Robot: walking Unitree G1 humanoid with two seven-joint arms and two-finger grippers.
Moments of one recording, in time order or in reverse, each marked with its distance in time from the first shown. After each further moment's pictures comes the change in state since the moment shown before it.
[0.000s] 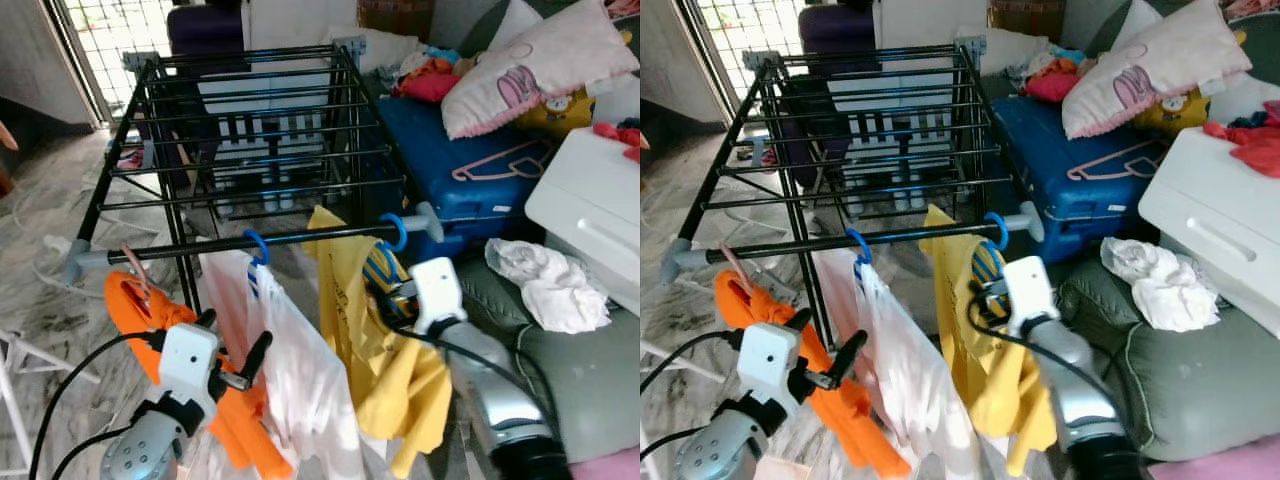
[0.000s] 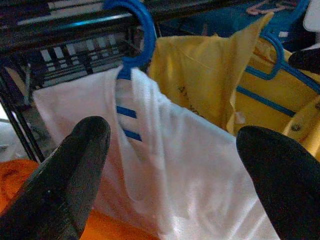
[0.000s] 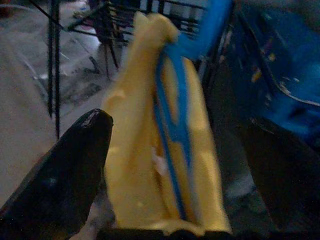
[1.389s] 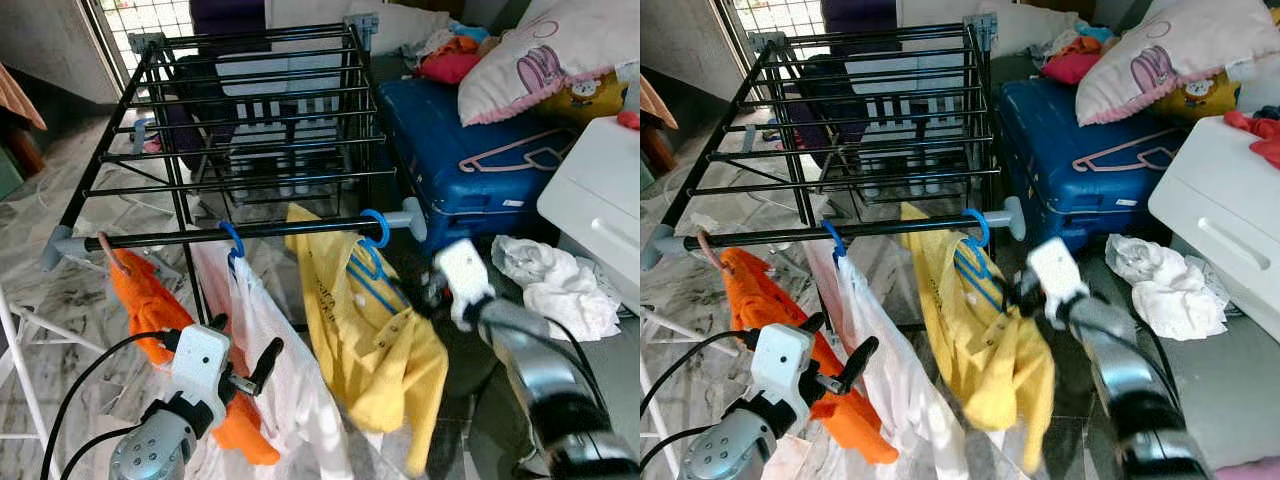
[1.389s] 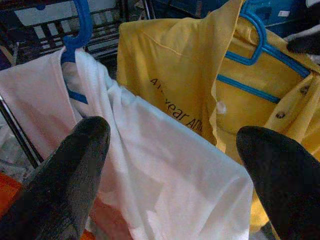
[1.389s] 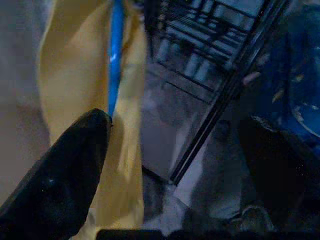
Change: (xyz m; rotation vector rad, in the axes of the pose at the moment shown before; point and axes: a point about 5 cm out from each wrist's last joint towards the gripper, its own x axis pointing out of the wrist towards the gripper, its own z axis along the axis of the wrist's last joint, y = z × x) left arm 0.002 -0.007 -0.004 -0.004 0.040 -0.046; right arm 0.006 -0.047 -0.004 -0.221 -0.009 0.207
